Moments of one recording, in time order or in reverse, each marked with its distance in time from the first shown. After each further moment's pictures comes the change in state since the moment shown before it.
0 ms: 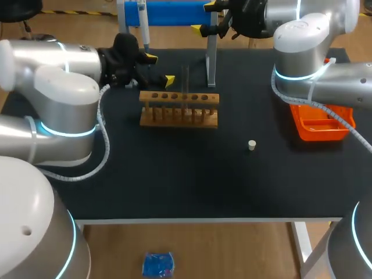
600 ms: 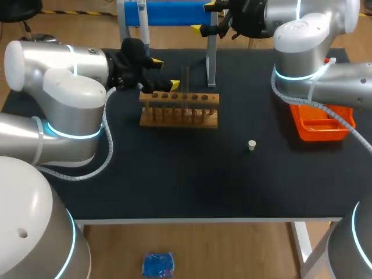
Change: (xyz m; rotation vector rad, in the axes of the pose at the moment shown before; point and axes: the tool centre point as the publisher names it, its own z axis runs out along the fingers) left arm 0.002 0.009 0.015 -0.024 0.012 0.004; right arm 0.000 0.000 0.000 0.000 0.000 0.000
